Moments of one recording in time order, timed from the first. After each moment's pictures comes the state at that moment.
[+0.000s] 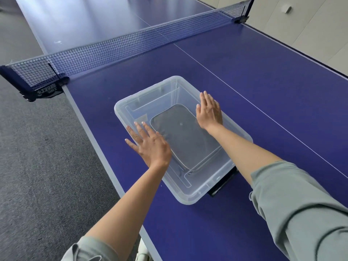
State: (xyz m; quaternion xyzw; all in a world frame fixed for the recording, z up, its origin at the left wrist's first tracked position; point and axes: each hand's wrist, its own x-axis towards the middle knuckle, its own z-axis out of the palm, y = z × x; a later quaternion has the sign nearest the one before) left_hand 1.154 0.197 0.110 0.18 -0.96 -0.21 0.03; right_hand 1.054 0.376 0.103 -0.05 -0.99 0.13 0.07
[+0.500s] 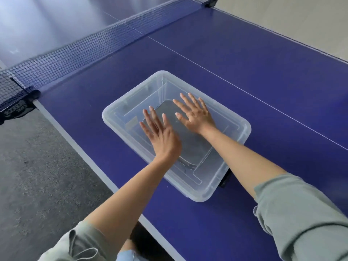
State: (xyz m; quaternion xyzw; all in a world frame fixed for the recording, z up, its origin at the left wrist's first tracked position) left_hand 1.132 0.207 0.114 -0.08 -0.98 -0.16 0.02; right_hand 1.086 0.350 0.097 0.03 -1.00 0.06 0.02
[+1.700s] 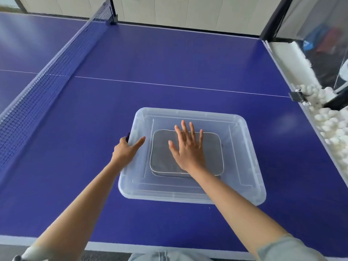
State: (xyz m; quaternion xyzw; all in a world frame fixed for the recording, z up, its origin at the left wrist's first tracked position) left_hand 0.881 0.111 0.103 -0.18 -0.87 -0.32 -0.32; right_hand 1.058 0.224 0.095 -0.40 -0.91 0.09 0.08
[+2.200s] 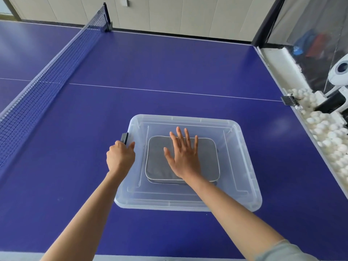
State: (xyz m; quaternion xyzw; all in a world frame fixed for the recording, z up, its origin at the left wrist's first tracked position) left_hand 0.897 0.126 0.117 -0.21 -0.94 -0.25 -0.14; right_hand 1.058 0.225 0.095 -0.40 -0.91 0.09 0.09
